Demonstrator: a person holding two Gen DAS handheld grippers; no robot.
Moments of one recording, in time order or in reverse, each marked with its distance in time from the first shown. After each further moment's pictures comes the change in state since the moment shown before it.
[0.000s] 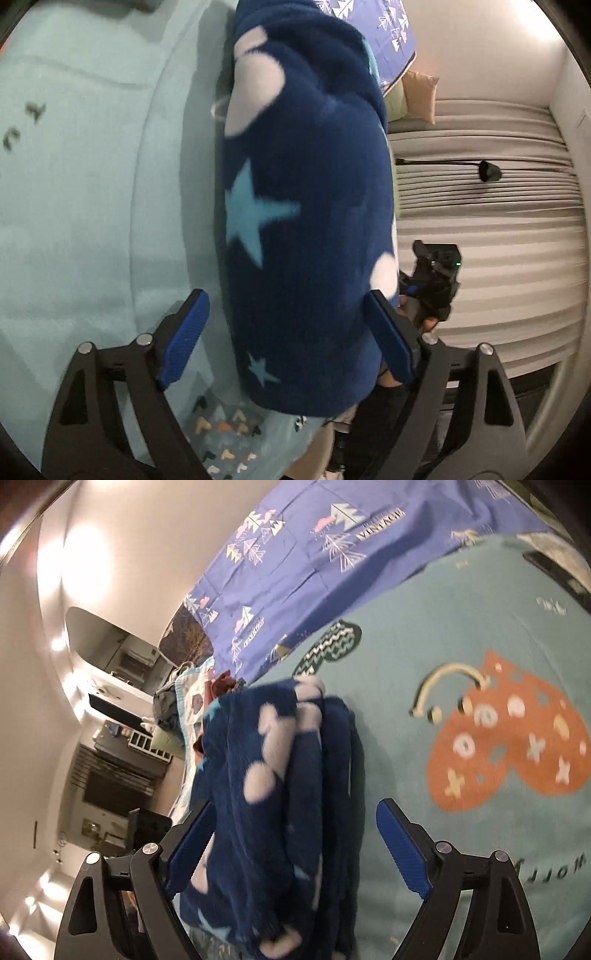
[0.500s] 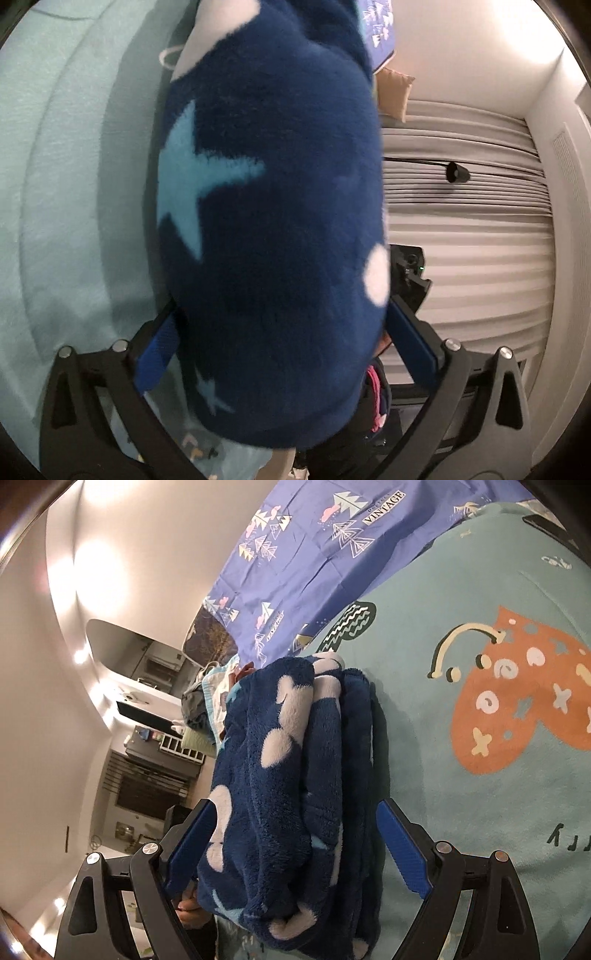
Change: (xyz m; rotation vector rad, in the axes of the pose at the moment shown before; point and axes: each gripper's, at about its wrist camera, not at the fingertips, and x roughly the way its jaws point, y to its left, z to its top) left arm 0.046 -0.003 -0.004 -0.047 0.037 -0.163; right arm 0.008 -0.011 -0.017 0.052 0.007 0.133
